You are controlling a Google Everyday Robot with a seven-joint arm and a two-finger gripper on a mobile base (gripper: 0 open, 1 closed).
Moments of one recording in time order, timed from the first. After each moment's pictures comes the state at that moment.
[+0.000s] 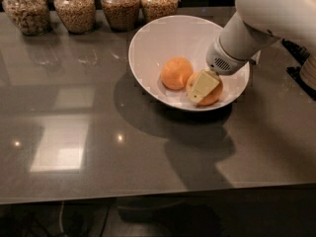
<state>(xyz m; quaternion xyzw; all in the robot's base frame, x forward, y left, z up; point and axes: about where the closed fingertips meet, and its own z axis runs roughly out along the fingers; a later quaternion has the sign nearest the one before) 0.584 -0.134 0.873 -0.48 0.84 0.01 0.24</state>
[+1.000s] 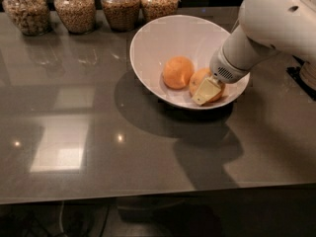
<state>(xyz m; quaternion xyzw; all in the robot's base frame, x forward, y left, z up) 0.585 -0.151 0.855 -0.47 0.84 0.00 0.25</state>
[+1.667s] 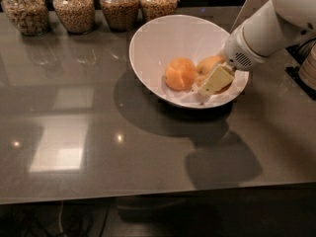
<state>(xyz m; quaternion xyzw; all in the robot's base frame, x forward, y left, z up) 0.572 -0.154 0.908 -0.49 0.82 0.01 0.30</state>
